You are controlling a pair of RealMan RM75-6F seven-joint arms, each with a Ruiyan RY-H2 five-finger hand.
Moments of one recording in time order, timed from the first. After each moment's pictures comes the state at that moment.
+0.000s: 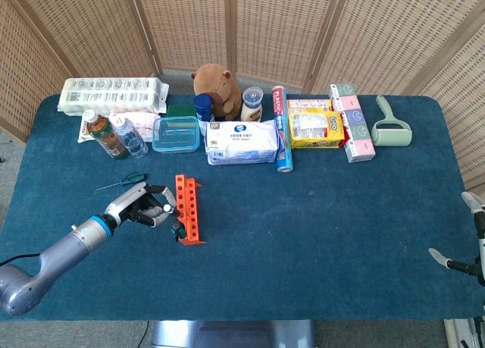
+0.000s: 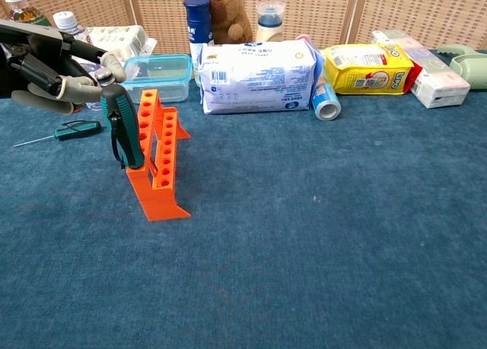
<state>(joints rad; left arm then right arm) -0.72 -1.04 -0.19 -1.80 1.25 0.56 -0.92 0.02 -0.95 0.14 -1.77 -1.36 1.46 0.27</state>
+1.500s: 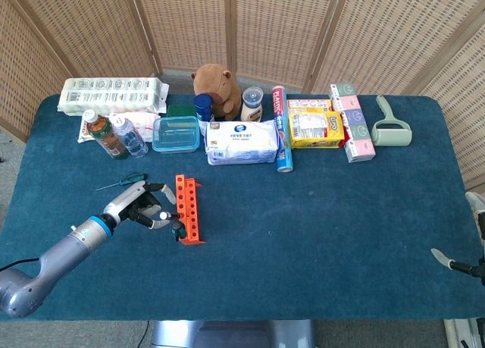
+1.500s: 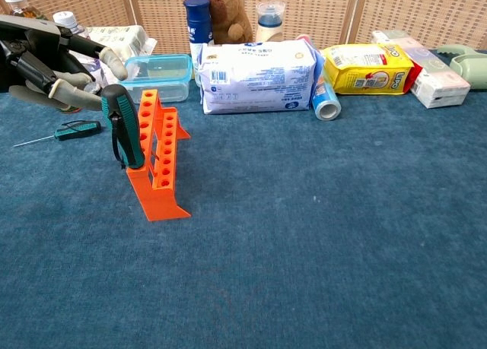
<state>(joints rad) -0.68 -1.05 -0.23 -1.82 1.17 0.58 -0.77 0.02 -0.94 0.14 -1.78 -1.36 1.47 0.29</state>
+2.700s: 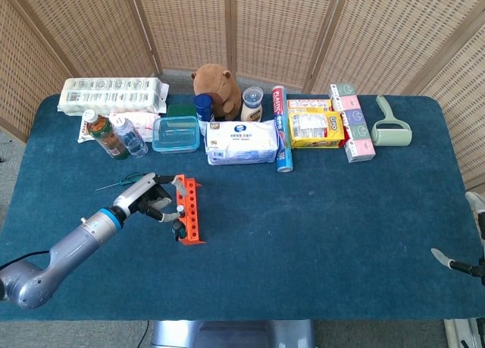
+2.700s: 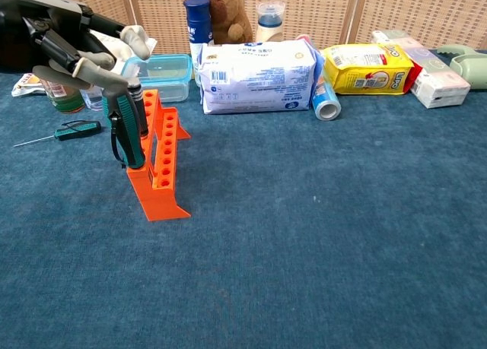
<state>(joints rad) -0.71 -1.08 -0.29 -1.83 1.12 0.56 -0.71 0.02 -0.94 0.14 -1.78 -1.36 1.46 0.29</state>
